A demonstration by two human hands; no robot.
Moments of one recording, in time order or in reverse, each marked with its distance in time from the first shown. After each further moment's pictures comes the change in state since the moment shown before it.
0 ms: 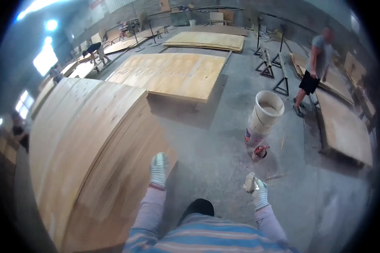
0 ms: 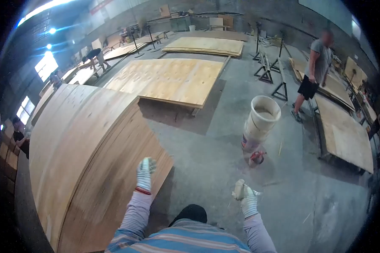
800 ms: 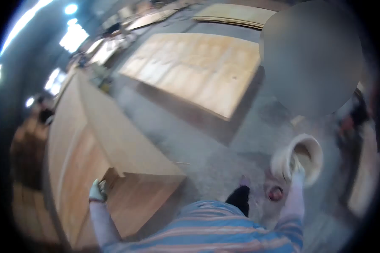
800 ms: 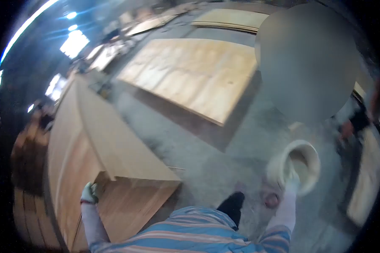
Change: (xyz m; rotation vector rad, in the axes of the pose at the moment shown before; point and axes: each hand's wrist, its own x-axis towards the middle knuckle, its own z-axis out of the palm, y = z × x) left_hand 0.257 0.148 -0.010 -0.016 0.703 -0.311; right_hand 0.658 -0.191 0.023 -1.447 0.156 -0.491
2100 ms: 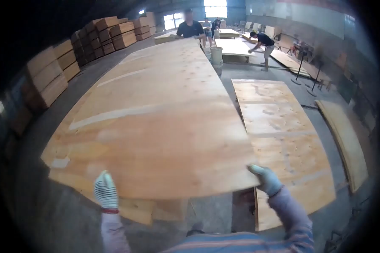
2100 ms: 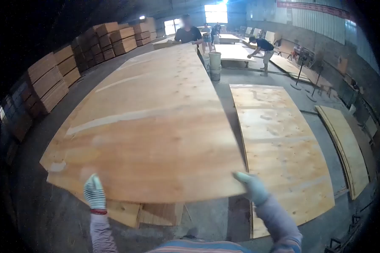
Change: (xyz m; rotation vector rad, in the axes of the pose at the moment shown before) left_hand -0.011 0.054 0.027 0.853 1.106 0.503; right_hand -0.014 -0.893 0.249 0.586 -1.951 -0.080
